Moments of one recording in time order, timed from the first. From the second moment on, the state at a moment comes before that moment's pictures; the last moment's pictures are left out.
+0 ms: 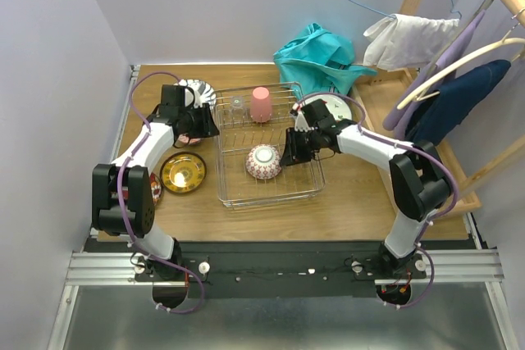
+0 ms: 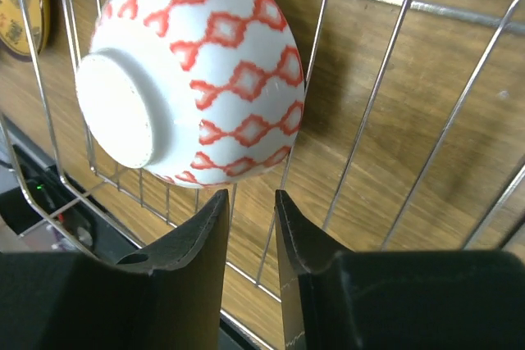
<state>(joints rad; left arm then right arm) -0.08 1.58 1.09 -0.34 0.40 -0.19 0.55 1.78 1.17 -0.36 -0.43 0.44</state>
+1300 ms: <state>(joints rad) -0.02 1.77 1.36 -0.65 0.43 0.57 0.55 1.66 1.40 -0.46 -0.47 0.01</state>
